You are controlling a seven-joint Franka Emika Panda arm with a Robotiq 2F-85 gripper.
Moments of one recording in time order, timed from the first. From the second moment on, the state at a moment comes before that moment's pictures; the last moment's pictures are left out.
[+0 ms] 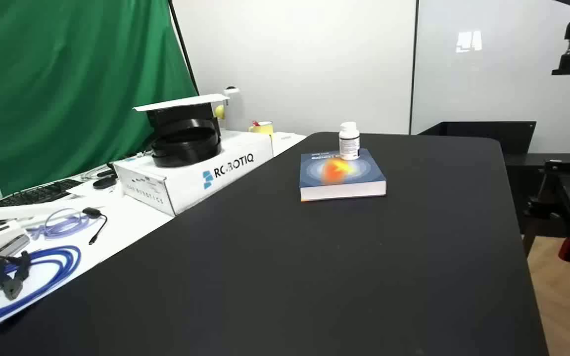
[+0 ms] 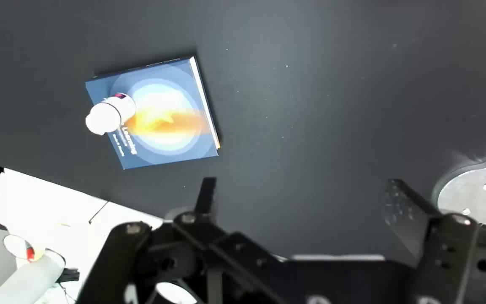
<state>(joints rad) 0.05 -0.68 0.09 -2.40 -0.08 1.91 -0.14</state>
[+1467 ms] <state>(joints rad) -0.08 -0.18 -0.14 -2.31 -0.12 2.44 -0.24</state>
